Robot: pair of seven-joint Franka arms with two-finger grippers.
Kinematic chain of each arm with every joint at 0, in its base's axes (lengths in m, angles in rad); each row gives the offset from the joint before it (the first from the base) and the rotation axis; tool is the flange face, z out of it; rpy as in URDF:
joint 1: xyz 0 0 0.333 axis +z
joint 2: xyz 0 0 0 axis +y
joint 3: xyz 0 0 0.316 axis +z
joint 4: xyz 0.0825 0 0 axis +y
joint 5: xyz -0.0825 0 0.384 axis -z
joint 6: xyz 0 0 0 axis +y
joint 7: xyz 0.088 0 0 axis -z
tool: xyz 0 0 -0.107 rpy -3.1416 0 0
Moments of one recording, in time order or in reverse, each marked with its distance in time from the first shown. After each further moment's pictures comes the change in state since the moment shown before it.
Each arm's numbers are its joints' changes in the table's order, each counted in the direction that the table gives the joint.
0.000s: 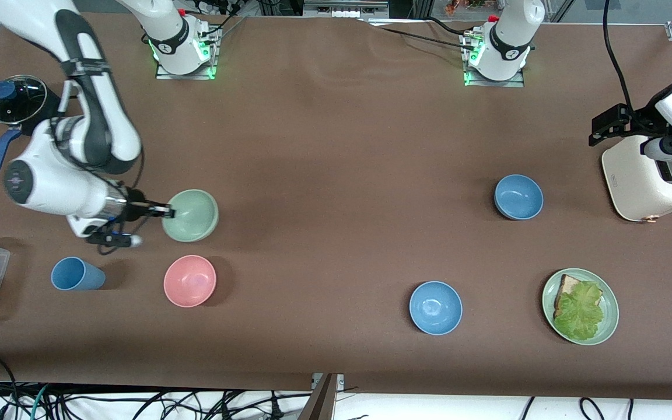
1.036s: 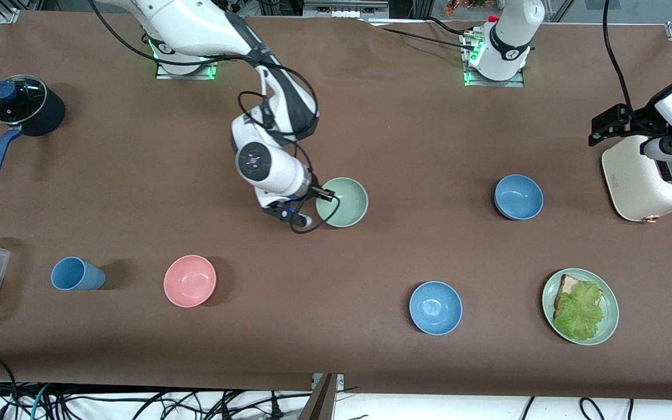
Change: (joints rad) left arm 0.000 0.000 0.000 0.000 0.000 0.000 0.000; right arm 0.473 0.307 0.082 -0.278 -0.088 -0.188 0.720
